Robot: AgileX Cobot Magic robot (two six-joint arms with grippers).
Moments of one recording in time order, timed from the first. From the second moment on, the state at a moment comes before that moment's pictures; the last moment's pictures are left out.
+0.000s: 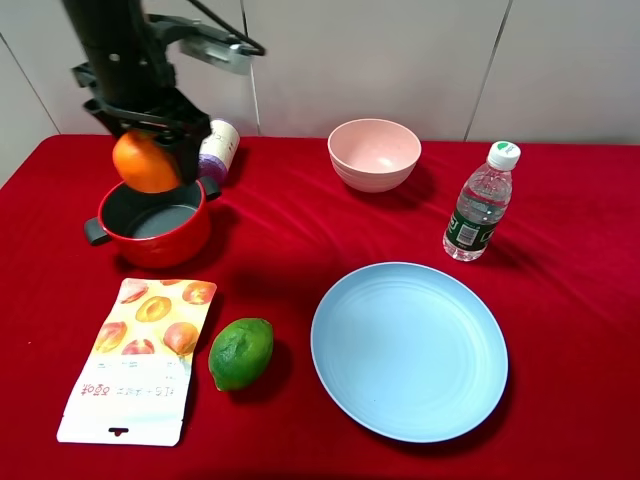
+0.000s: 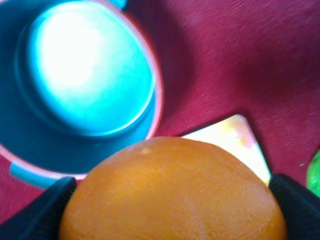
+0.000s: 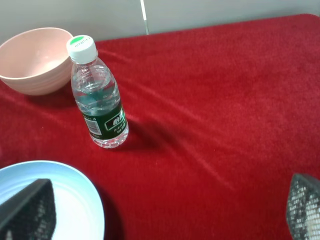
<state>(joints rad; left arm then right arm) -0.43 1.82 -1.52 0.11 1.17 0.12 -0.02 -0.01 -0.50 0.02 1.02 0.06</state>
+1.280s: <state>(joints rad) -0.30 2.00 -1.49 0.17 1.01 0.12 -0.02 -0.01 -0.50 0.02 1.02 0.06</state>
